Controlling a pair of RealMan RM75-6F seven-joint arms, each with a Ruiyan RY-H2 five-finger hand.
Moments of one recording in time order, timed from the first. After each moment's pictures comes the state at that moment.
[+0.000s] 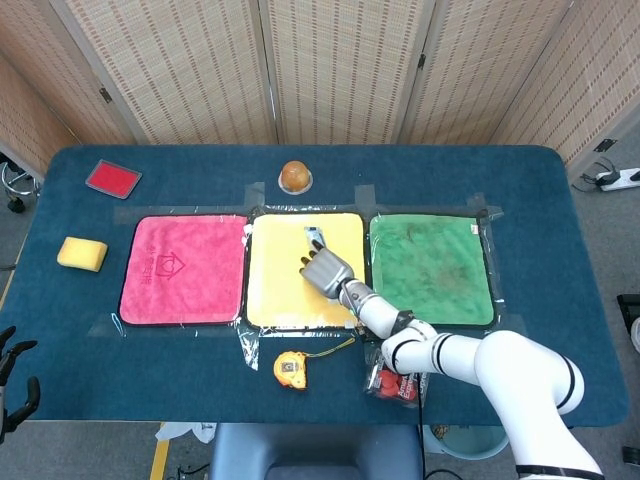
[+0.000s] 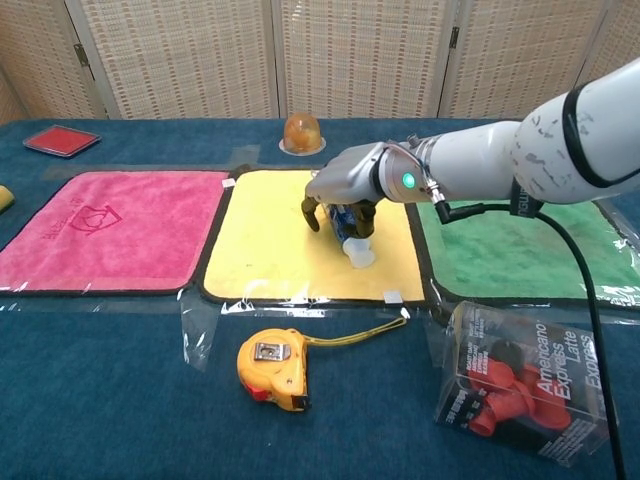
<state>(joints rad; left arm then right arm) 0.08 -1.11 -0.03 -1.71 1.46 1.61 0.00 1.32 -1.69 -0.01 -1.10 -0.77 0.51 -0.62</state>
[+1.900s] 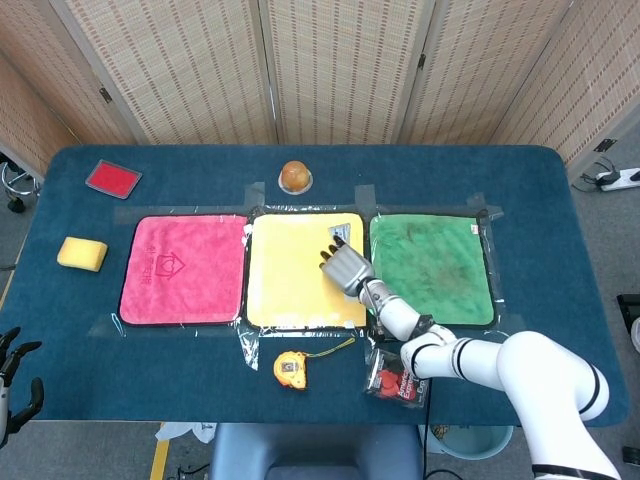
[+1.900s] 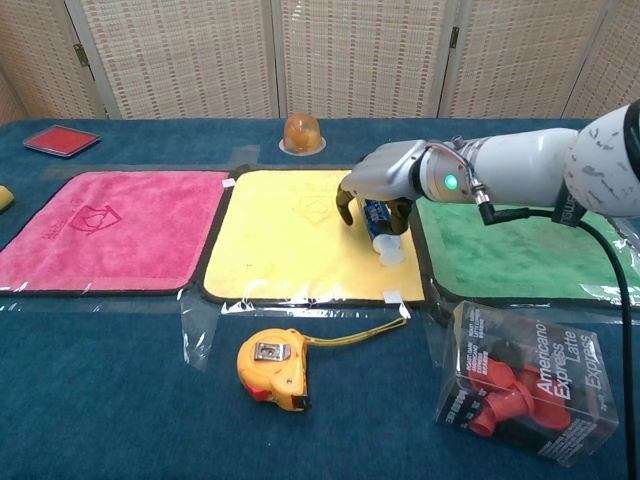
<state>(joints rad) 0.08 -1.12 -0.02 -1.71 1.48 1.61 0.02 1.24 -1.65 -0.02 -1.15 -0.78 0.59 -0.64</state>
